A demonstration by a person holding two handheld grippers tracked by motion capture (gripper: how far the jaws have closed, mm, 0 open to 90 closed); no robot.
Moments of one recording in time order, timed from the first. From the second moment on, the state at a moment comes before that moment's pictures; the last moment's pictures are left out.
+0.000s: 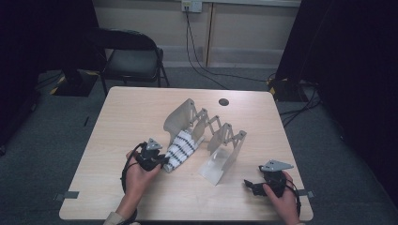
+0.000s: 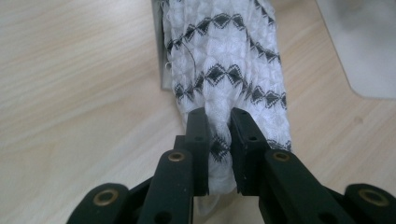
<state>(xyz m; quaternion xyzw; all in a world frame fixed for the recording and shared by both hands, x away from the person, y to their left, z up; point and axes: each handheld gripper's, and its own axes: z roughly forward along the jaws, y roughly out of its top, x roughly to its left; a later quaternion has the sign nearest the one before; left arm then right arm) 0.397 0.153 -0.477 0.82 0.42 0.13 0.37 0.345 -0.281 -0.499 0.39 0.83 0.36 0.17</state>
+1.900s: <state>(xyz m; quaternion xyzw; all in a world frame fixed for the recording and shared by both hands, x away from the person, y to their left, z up) 0.404 0.136 -0.486 0.83 0.37 0.16 0.39 0.345 -0.281 -0.499 0.39 0.83 0.36 0.17</state>
